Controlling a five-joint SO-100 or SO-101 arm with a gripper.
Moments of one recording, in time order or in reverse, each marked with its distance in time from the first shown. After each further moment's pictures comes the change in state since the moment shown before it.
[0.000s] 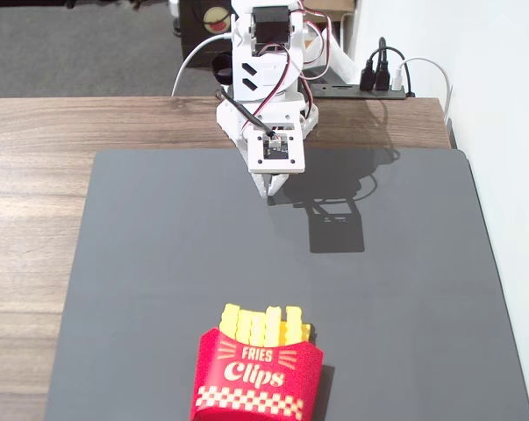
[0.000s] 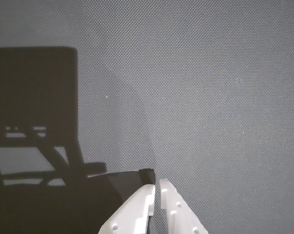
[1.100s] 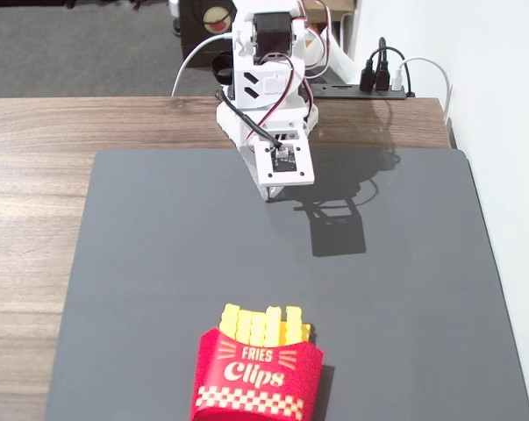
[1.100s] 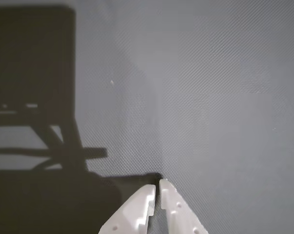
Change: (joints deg) arm -1.0 -14.0 -2.3 -6.3 -3.3
